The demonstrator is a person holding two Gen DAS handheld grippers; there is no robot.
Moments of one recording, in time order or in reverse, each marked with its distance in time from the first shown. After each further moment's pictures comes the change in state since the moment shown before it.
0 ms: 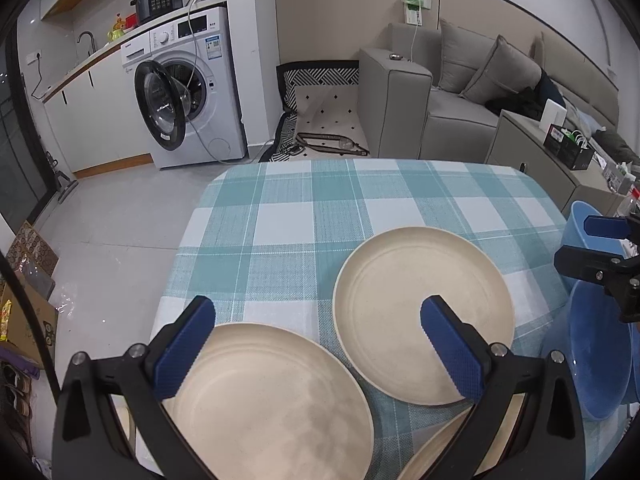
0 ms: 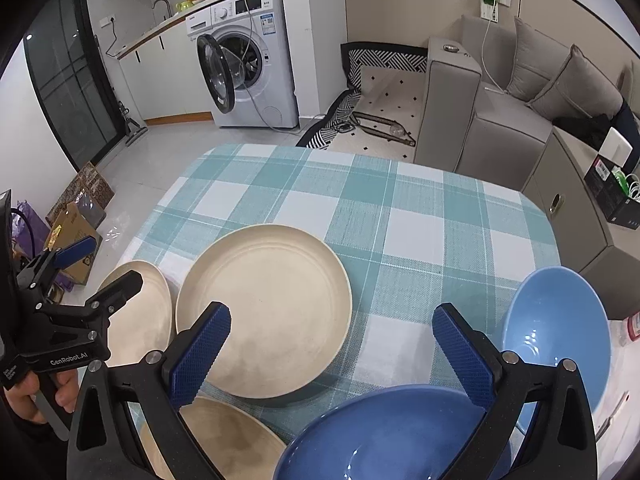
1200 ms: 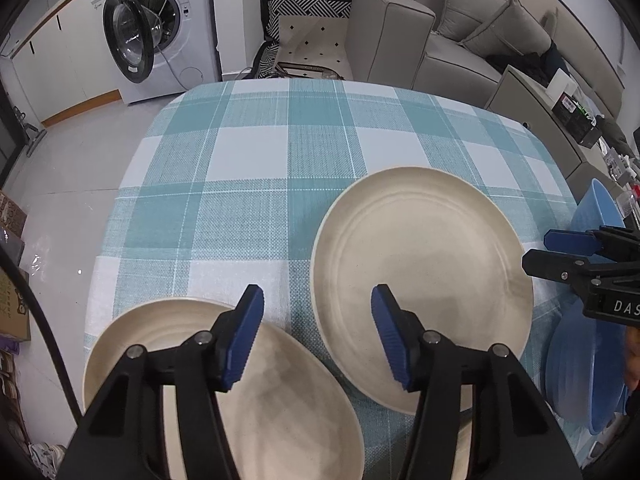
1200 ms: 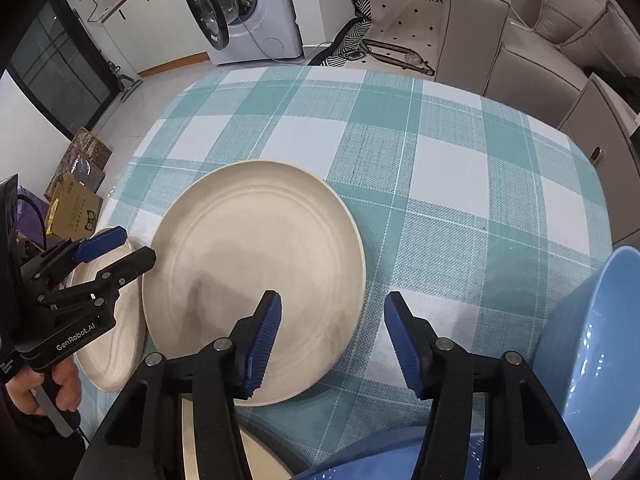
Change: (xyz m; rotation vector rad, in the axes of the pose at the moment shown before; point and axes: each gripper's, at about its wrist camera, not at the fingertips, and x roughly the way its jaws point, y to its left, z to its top) left arm 0.073 0.000 -0.004 -0.043 0.257 -0.108; right arm 0.082 -0.005 0.002 0.018 0.263 0.058
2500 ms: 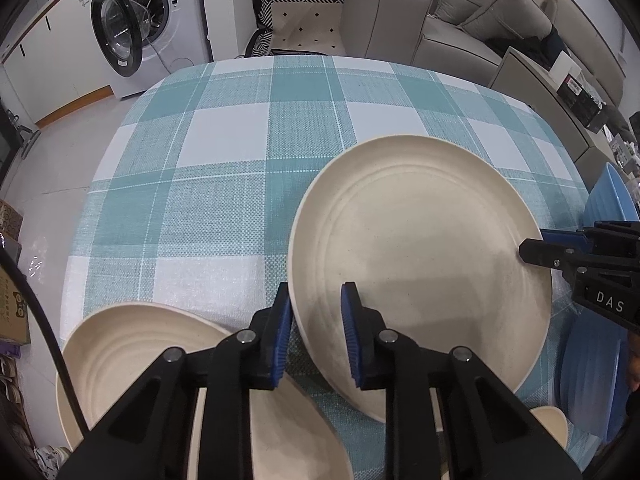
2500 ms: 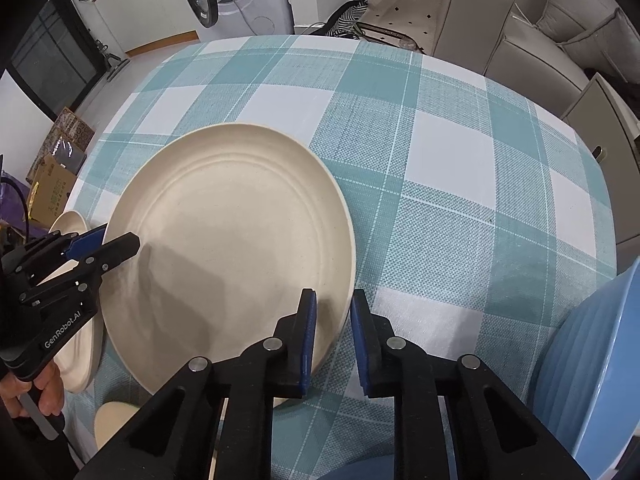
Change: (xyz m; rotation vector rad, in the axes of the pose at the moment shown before) left arm 0.030 -0.014 0.000 0.031 0.041 0.012; right arm 0.036 -0.005 0.002 -0.032 0.046 -0.077
